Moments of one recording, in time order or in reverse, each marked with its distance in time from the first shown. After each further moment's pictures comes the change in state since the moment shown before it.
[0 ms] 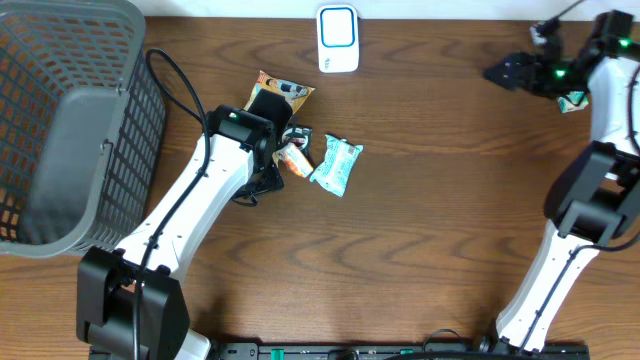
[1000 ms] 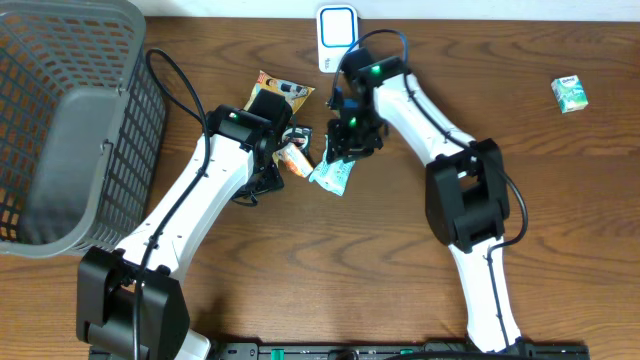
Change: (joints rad) left arm 0.000 0.000 0.000 0.000 0.000 0.000; right arm 0.770 -0.010 -0.171 -0.120 0.446 0.490
